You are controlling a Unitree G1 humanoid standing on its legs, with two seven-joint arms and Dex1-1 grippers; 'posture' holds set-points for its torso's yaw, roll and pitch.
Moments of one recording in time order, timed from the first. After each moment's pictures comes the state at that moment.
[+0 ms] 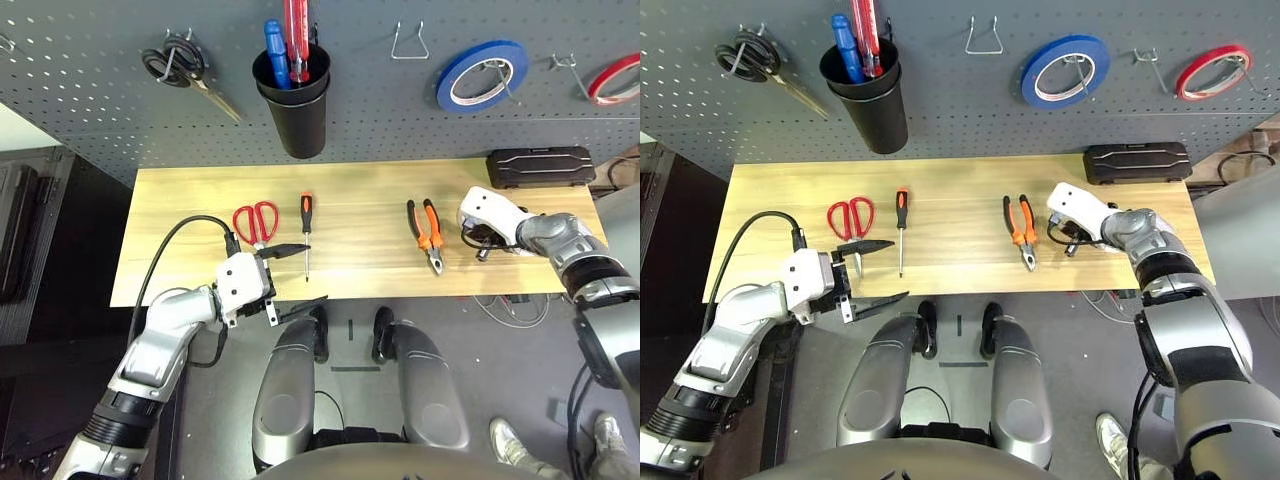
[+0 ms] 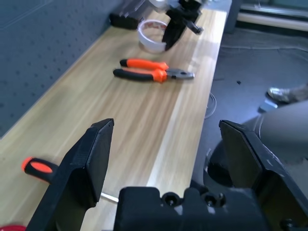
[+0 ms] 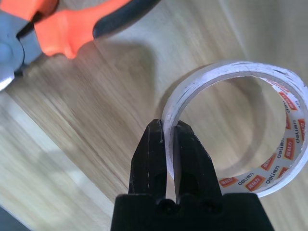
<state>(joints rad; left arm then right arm) -0.05 0.57 -0.14 -0.14 -0.22 -0.16 -0.96 -0.63 -0.63 0.19 1.00 -0.29 -0.18 0.67</state>
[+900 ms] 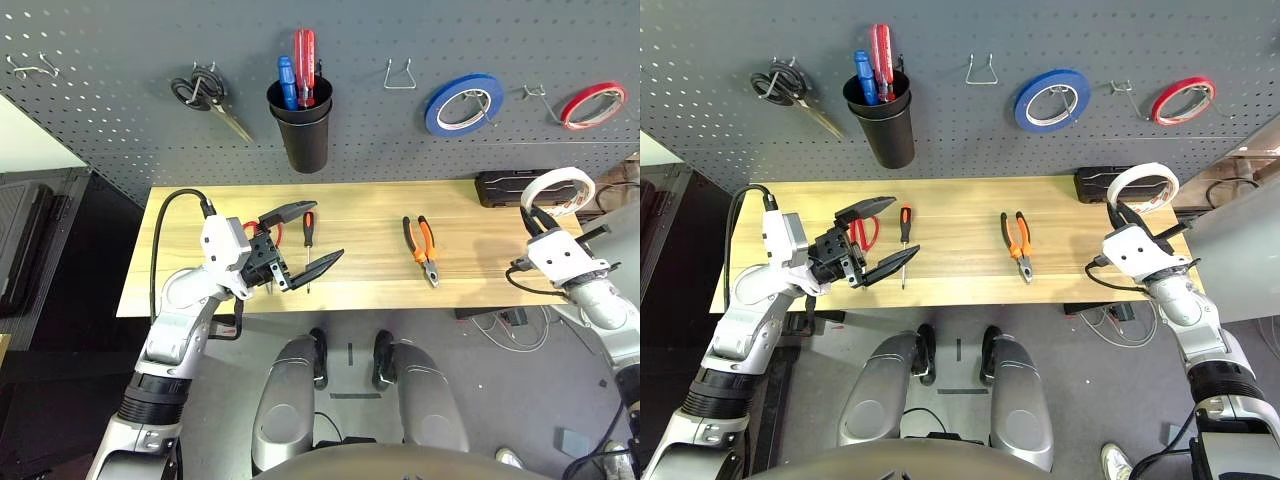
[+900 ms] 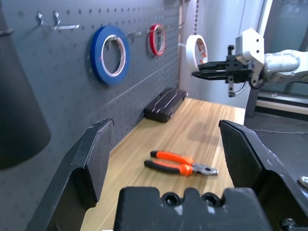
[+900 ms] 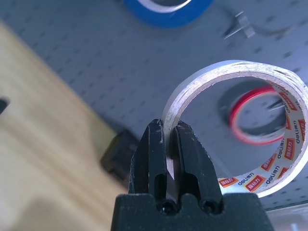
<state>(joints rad) -0.15 0.41 -0.06 -0.14 -0.40 -0.12 -0.93 -0.24 -0.65 -0.06 0.70 -0.24 -0.77 0.01</state>
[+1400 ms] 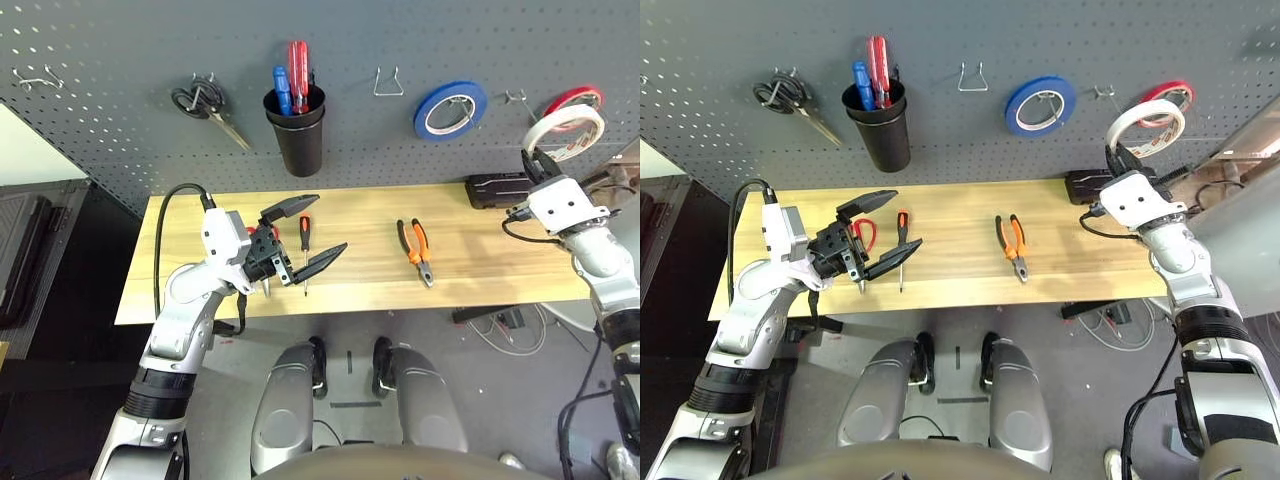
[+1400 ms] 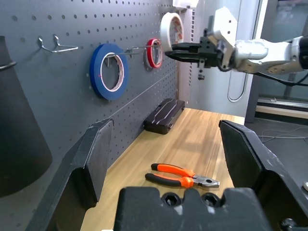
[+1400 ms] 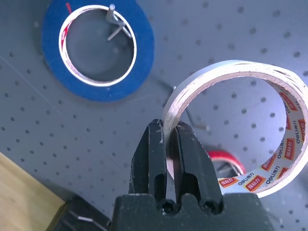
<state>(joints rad) -0.16 0.40 -0.05 -0.14 -0.41 -0.11 -0.93 -0.55 -0.65 -0.03 0.84 -0.25 -0.75 0.06</state>
